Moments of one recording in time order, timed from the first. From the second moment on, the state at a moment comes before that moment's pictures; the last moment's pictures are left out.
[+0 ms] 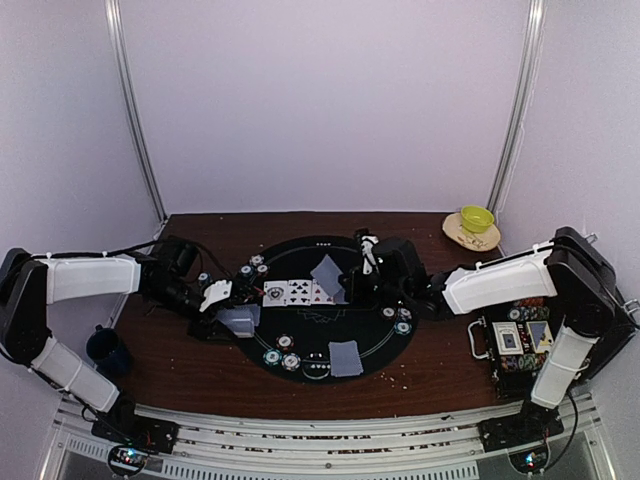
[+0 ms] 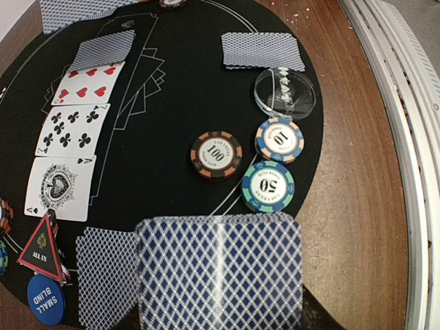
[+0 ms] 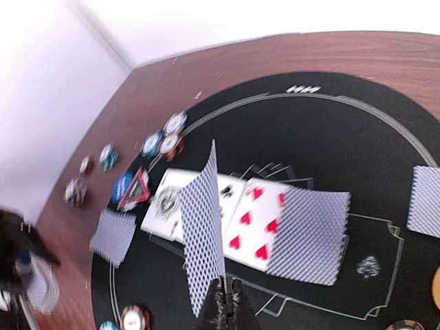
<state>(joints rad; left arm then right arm) -0.39 1.45 0.80 -0.52 0.69 0.99 0.86 1.75 0.97 0.31 0.12 0.55</state>
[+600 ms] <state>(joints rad) -0.39 1.45 0.80 -0.52 0.69 0.99 0.84 1.82 0.83 0.53 0.53 0.91</state>
